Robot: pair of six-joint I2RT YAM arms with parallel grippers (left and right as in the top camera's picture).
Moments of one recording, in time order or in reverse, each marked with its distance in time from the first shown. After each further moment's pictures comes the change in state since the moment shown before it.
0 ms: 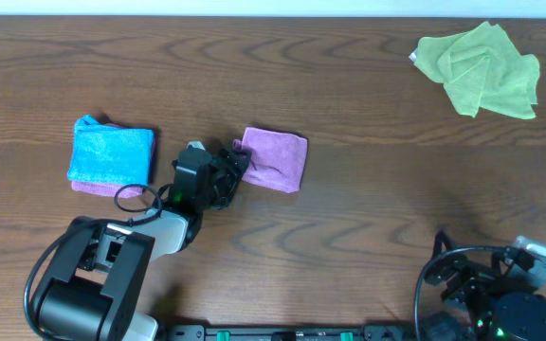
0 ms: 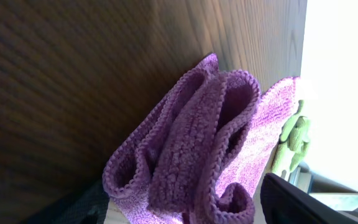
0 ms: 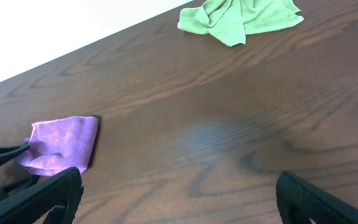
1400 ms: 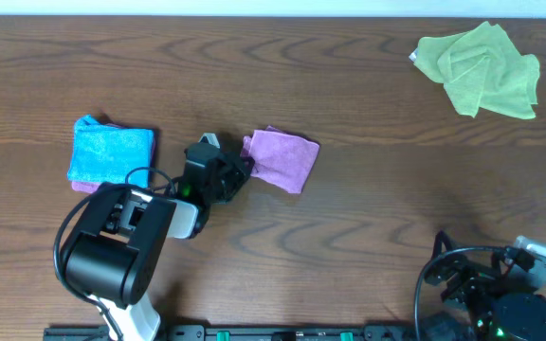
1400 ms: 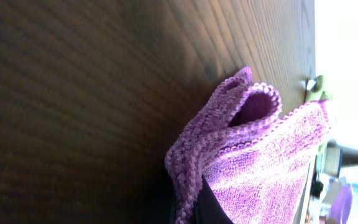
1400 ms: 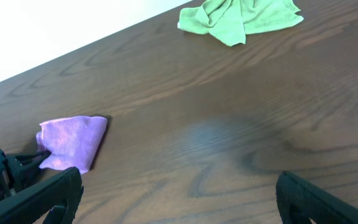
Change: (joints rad) left arm 0.004 0.195 0.072 0.138 0.064 0.192; right arm 0.000 0.000 0.000 0.000 0.000 0.000
